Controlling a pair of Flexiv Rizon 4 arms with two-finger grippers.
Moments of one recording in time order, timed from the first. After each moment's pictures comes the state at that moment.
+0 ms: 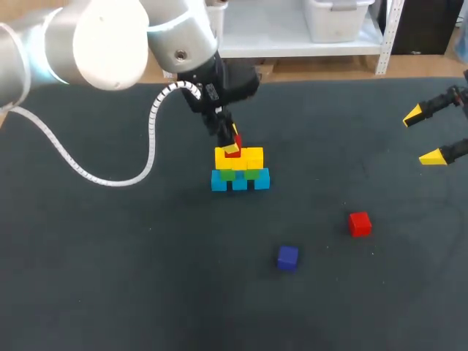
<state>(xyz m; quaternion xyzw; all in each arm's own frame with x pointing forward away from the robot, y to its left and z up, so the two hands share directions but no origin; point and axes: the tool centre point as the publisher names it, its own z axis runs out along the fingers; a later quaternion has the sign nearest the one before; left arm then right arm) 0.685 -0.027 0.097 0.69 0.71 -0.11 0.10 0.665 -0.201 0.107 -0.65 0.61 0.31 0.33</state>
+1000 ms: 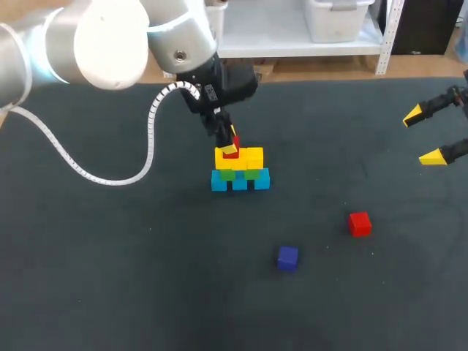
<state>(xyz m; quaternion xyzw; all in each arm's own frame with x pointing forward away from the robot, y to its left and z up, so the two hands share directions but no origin) 0.688 -0.024 0.093 0.69 0.71 -0.11 0.09 0.665 -0.201 0.107 -0.65 0.61 0.31 0.33</state>
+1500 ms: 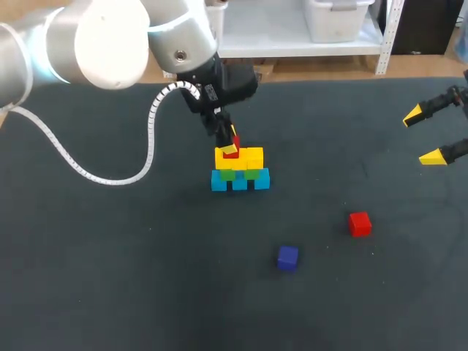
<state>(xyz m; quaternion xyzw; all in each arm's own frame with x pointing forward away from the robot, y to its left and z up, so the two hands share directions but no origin) 0.689 -0.024 0.093 0.69 0.71 -0.11 0.09 0.665 -0.201 0.107 -0.65 0.61 0.31 0.33</state>
